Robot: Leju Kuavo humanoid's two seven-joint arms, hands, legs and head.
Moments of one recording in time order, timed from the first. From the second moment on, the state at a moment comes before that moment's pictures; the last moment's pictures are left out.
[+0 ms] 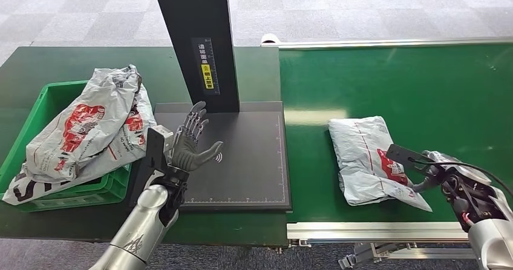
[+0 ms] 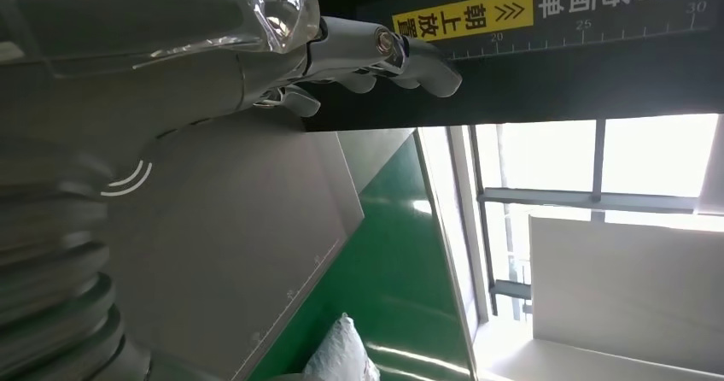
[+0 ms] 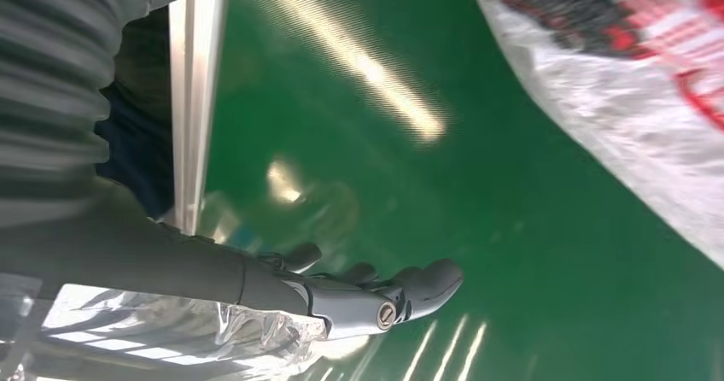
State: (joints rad) left arm -0.41 -0.08 -0.29 -0.99 0.17 -0.07 -0.45; right arm -0.77 -0.46 0.43 -0.34 0.82 0.22 0.21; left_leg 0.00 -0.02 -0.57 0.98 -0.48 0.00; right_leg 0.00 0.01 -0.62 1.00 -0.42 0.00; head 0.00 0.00
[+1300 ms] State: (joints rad) left arm -0.40 -0.08 -0.26 -1.02 0.17 -0.07 -0.46; right arm -0.78 -0.30 0.09 -0.74 0.46 -0.46 -0.44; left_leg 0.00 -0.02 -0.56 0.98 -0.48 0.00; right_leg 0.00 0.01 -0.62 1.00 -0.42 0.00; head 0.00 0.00
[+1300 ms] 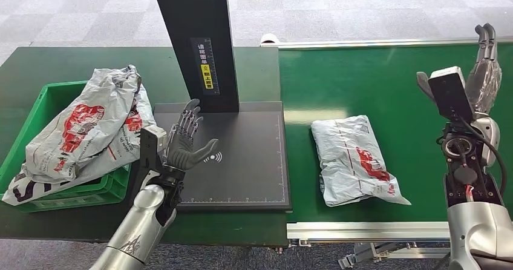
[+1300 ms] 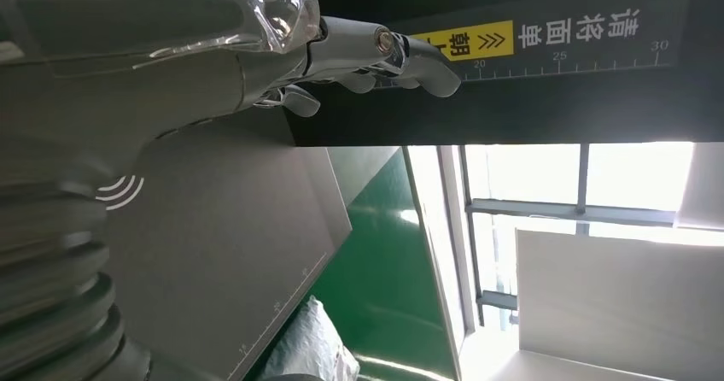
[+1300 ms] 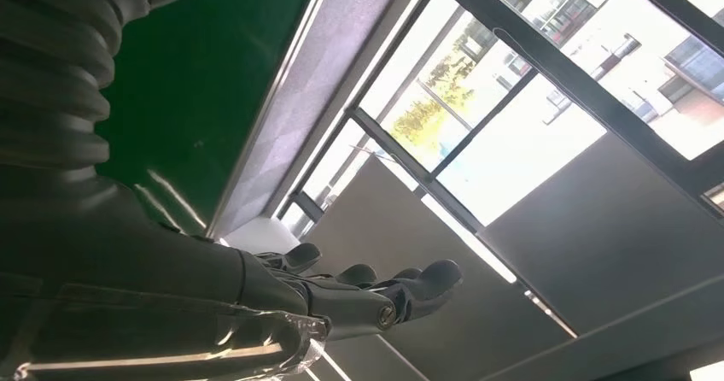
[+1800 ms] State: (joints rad) left arm -0.48 -0.08 -0.29 -0.92 0.19 -0.11 -0.48; right arm -0.83 -0.27 0.36 -0.53 0.87 0.27 -0.14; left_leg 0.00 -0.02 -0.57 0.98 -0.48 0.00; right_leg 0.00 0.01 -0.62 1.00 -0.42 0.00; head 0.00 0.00
